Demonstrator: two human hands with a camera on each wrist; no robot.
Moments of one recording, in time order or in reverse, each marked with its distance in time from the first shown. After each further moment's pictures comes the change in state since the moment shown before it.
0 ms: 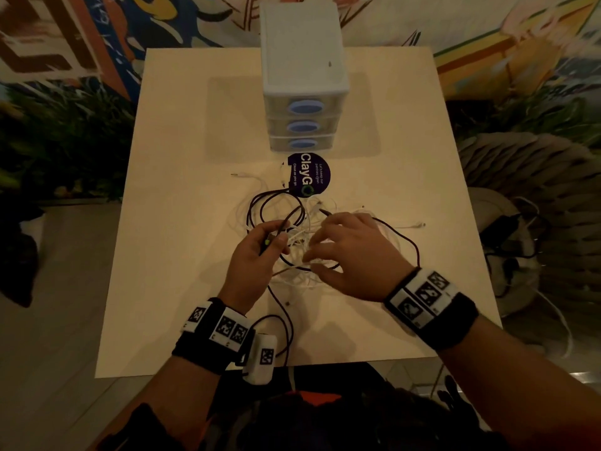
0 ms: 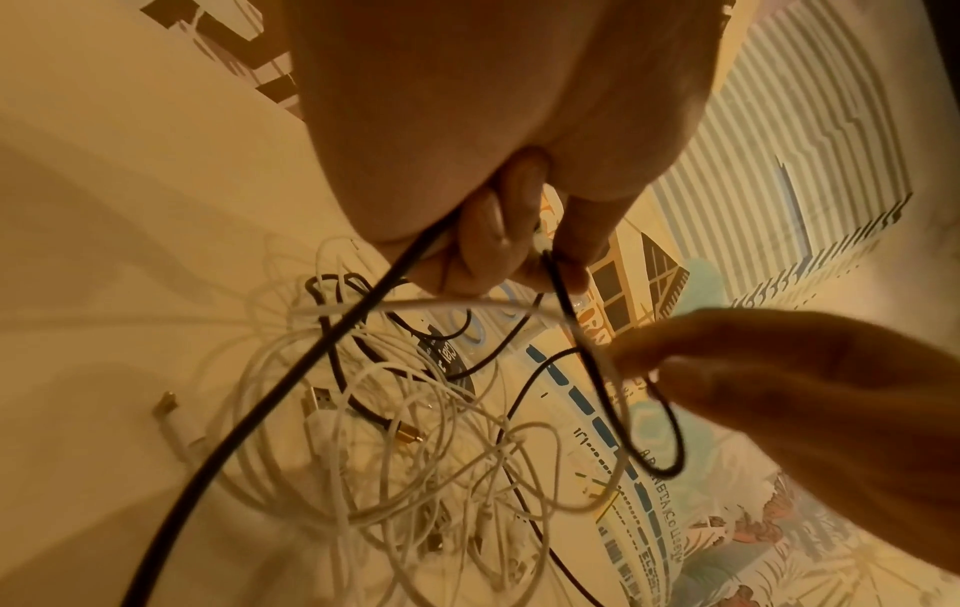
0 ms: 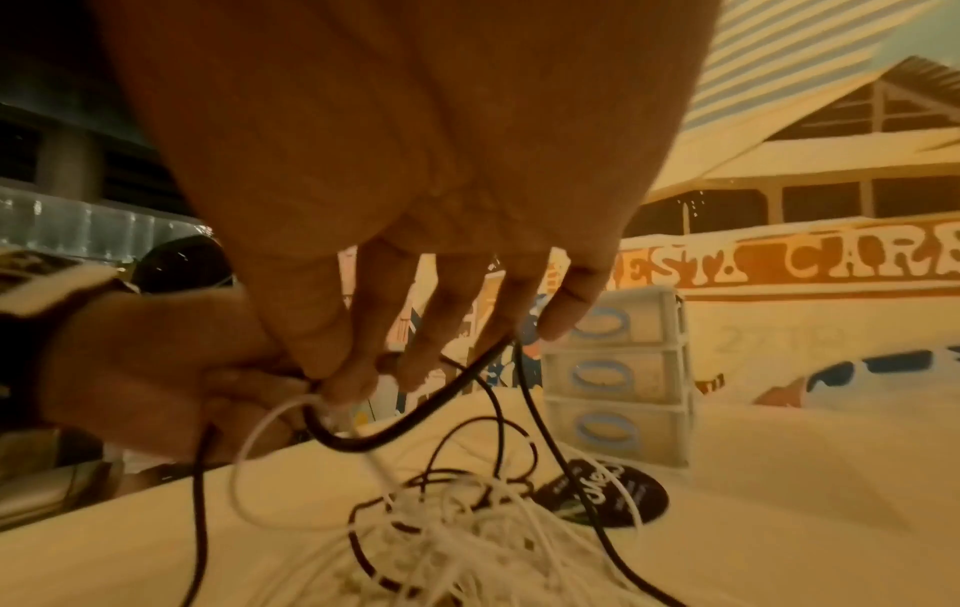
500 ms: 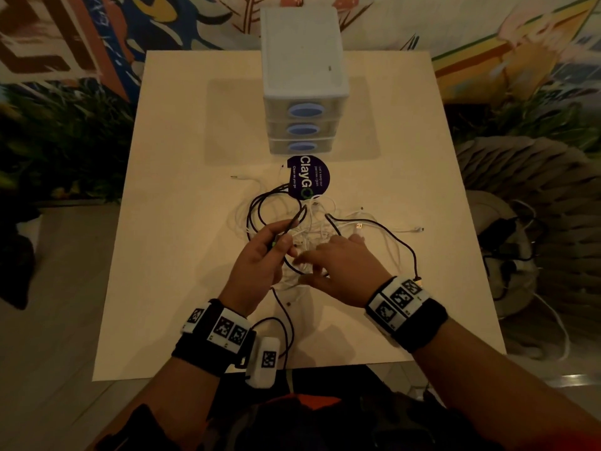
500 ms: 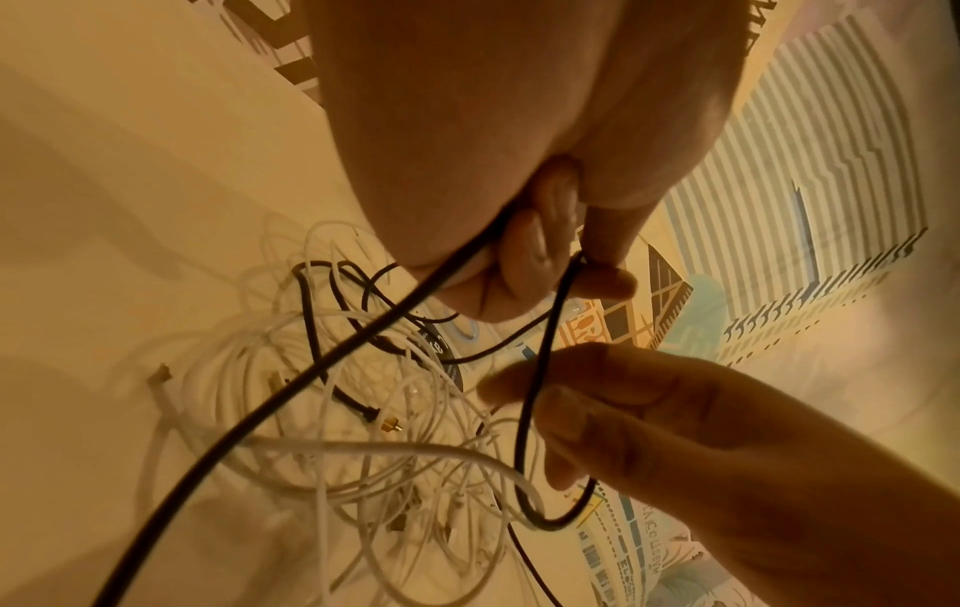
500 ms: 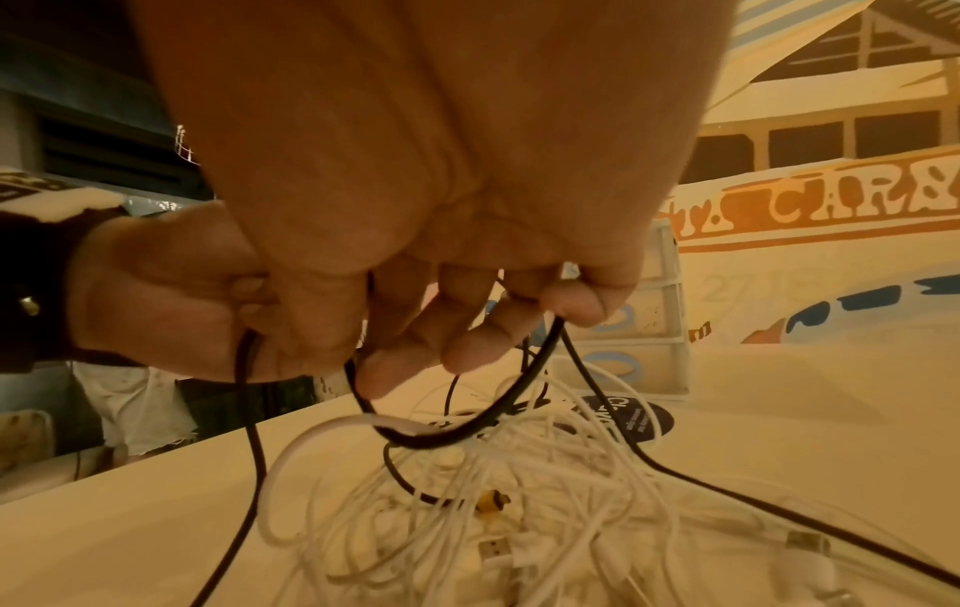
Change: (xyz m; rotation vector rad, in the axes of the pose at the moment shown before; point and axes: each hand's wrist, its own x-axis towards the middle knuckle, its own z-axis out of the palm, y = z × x) left_hand -0.001 0.005 0.002 -0.157 -0.165 -0.058; right_hand 0.012 -0.008 0.026 0.022 -0.207 0.152
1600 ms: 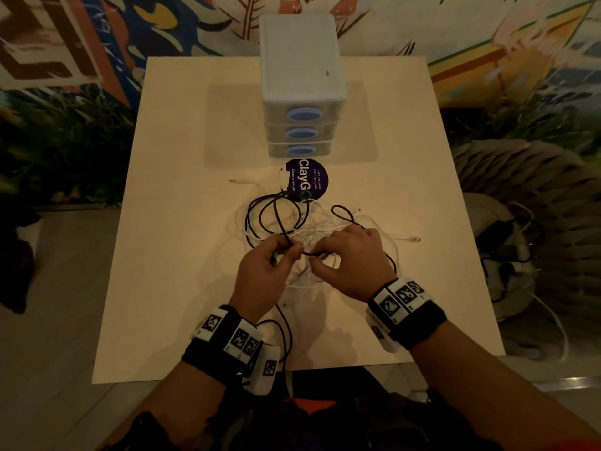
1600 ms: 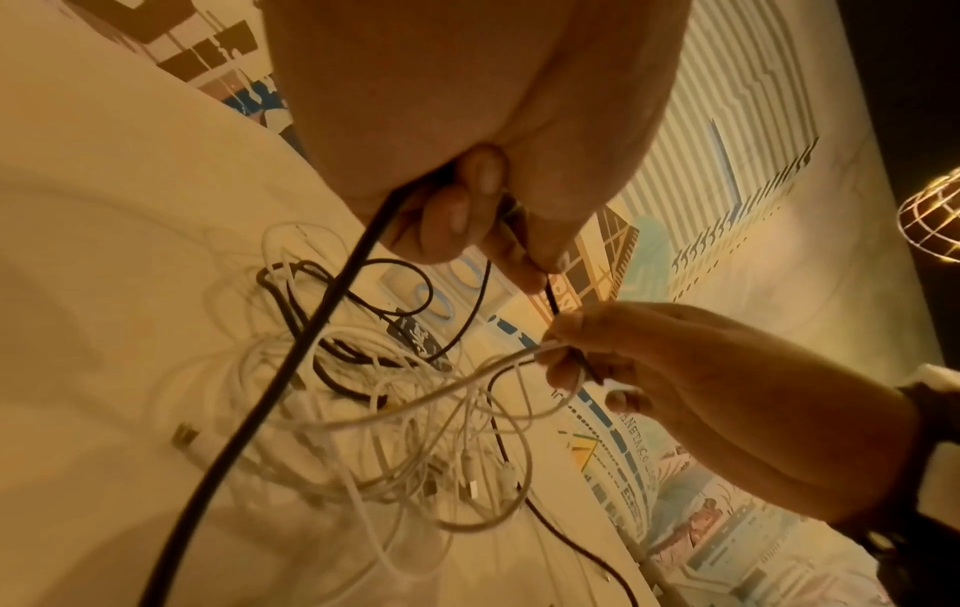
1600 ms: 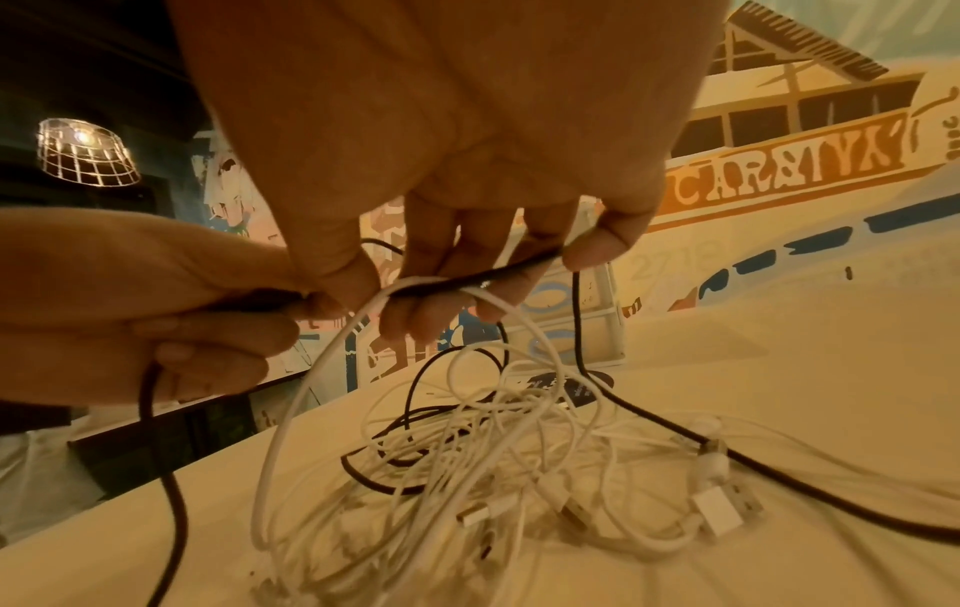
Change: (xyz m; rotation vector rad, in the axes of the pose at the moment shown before) left_hand -0.003 -0.016 0.006 0.474 0.151 0.239; right_hand -0.004 0.016 0.016 0.110 0.317 0.185
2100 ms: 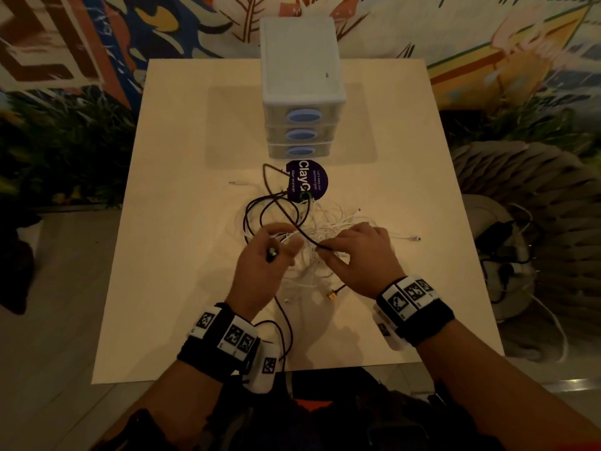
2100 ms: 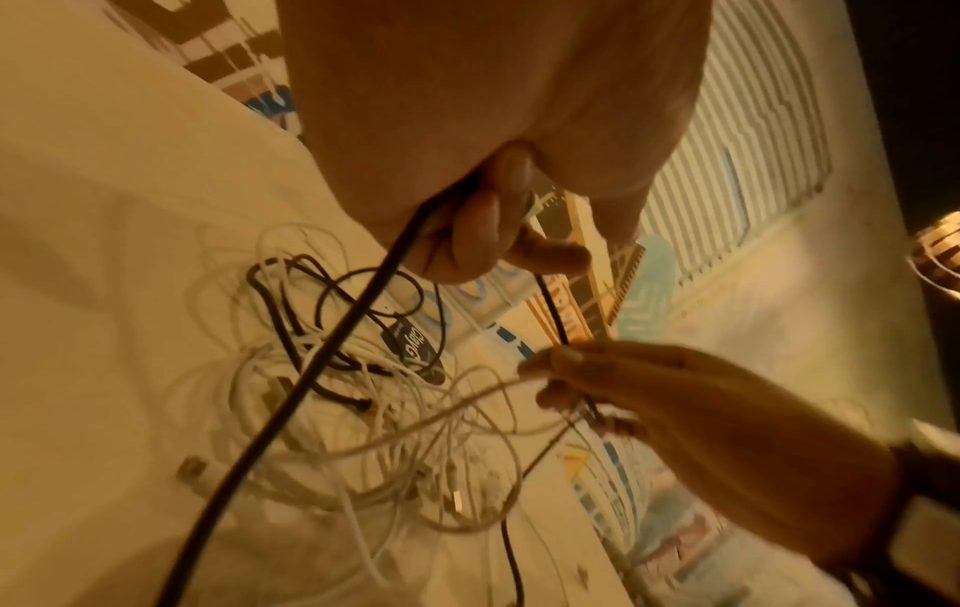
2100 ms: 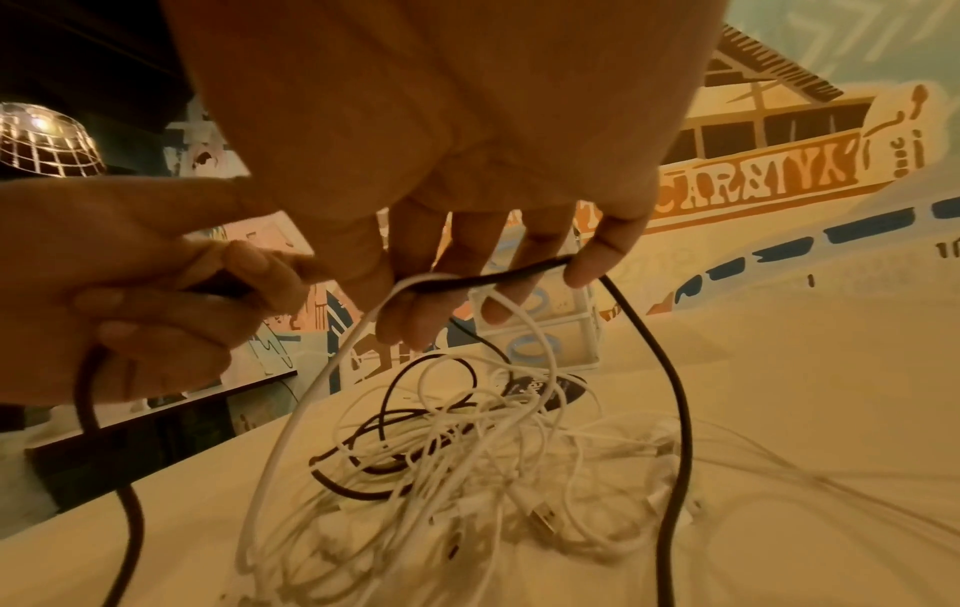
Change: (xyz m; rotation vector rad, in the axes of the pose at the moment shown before) left_hand 0.001 0.023 -0.004 -0.201 0.017 -0.080; right_hand -0.002 0.018 0.000 -0.053 0.019 -0.006
